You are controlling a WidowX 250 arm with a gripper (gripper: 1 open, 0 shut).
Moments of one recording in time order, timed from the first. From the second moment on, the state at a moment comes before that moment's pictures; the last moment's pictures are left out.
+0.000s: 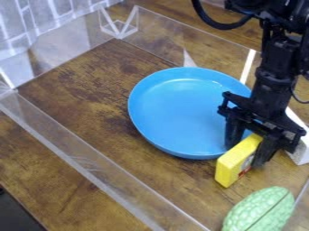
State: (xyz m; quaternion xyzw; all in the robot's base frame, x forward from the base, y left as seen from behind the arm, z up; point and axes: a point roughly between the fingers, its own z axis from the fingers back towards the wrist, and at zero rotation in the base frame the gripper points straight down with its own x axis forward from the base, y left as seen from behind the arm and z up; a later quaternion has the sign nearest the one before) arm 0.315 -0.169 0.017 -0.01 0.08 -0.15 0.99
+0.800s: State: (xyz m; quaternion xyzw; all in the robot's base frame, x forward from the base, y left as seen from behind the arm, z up) arm 0.313 -0.165 0.021 -0.01 0.08 -0.17 0.98
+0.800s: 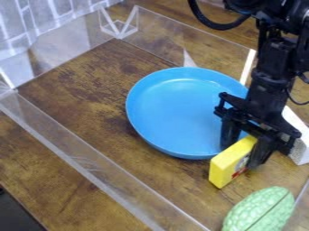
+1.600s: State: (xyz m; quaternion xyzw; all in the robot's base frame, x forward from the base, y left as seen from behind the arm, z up) arm 0.315 -0.161 0.022 -0.03 0.08 -0.17 0.98
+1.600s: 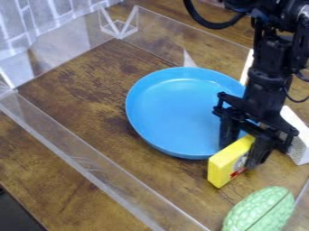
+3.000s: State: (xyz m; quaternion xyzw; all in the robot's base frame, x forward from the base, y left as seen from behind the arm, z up) arm 0.327 -0.157 0.021 -0.03 0.09 -0.17 0.98
